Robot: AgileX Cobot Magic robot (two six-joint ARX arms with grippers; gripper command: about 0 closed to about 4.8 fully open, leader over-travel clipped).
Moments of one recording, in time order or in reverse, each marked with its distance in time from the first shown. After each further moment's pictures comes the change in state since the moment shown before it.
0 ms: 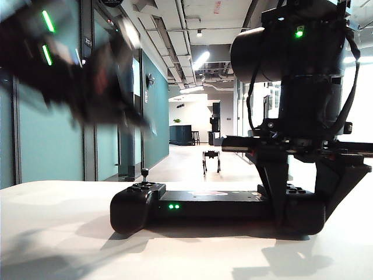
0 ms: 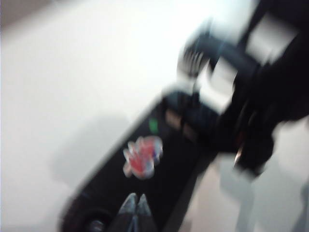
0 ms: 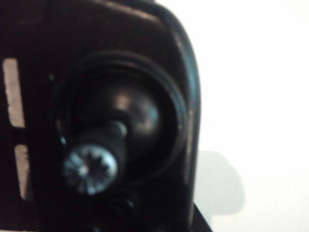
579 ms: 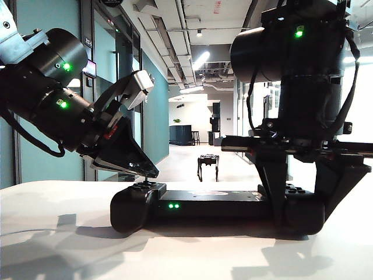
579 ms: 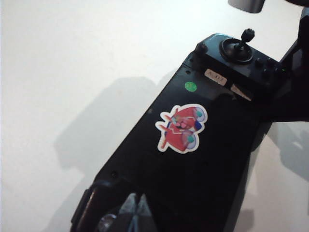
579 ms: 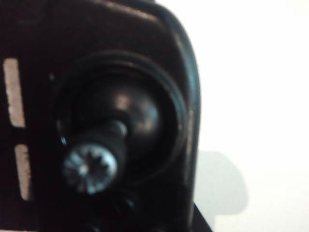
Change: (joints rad) left arm -0.001 0.253 0.000 0.140 -0.021 0.151; right arm 0.001 0.000 0.000 0.000 -0.001 0.016
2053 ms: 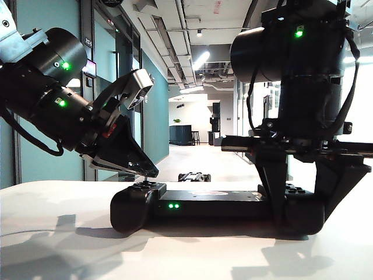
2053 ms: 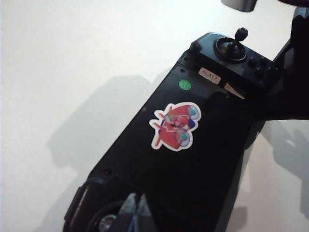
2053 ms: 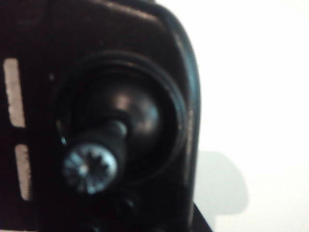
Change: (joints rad) left arm 0.000 -0.006 0.000 -0.015 0.015 0.000; right arm 0.000 0.000 0.000 0.000 0.000 0.002
